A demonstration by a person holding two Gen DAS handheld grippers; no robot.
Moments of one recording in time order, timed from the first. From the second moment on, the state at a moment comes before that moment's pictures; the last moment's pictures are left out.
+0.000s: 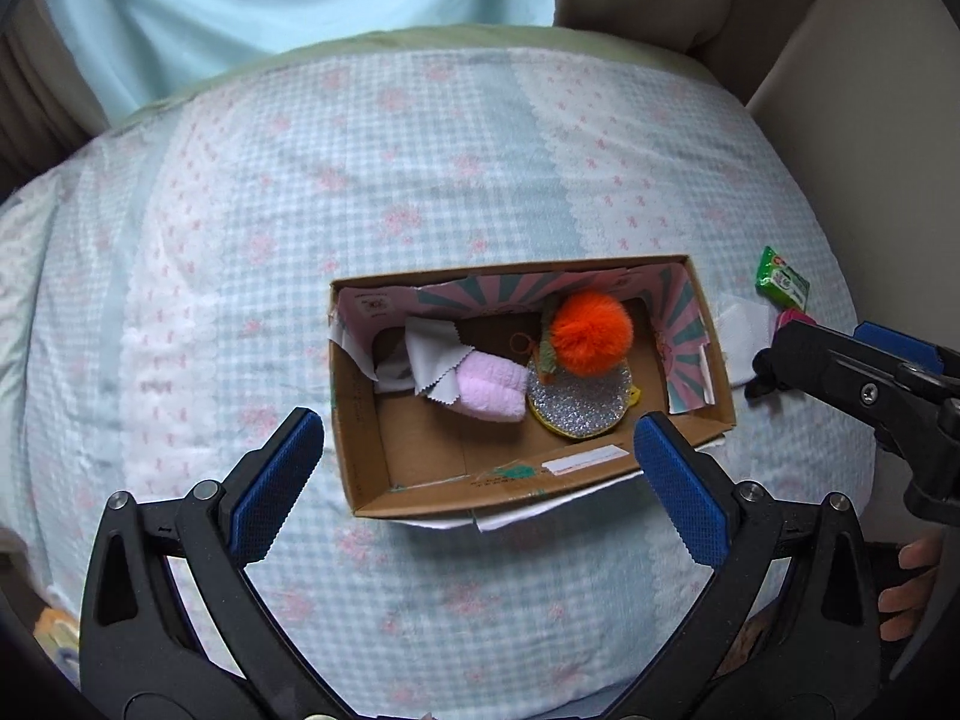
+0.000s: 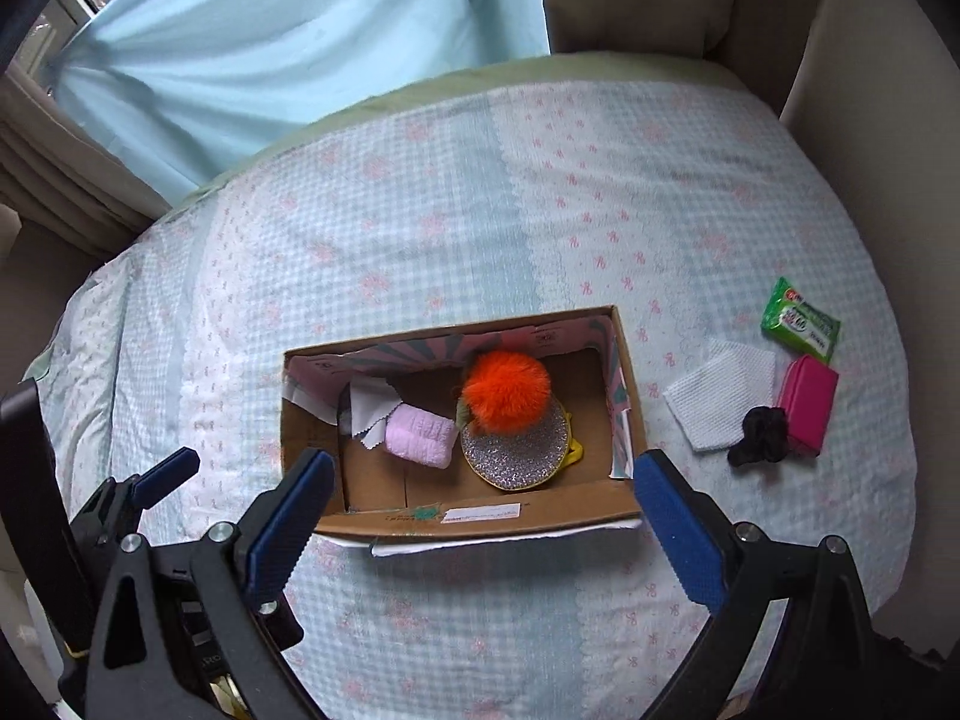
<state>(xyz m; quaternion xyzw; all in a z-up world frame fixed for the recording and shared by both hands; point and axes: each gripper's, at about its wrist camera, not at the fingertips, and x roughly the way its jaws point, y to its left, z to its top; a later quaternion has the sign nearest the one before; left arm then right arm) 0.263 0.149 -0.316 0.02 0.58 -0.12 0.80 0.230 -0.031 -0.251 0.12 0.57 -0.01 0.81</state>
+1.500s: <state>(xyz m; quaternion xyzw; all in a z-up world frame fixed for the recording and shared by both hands) 0.128 -0.112 -0.241 -0.05 0.50 -0.07 0.86 0.142 -0.347 -0.232 0.10 0.50 -0.06 0.86</state>
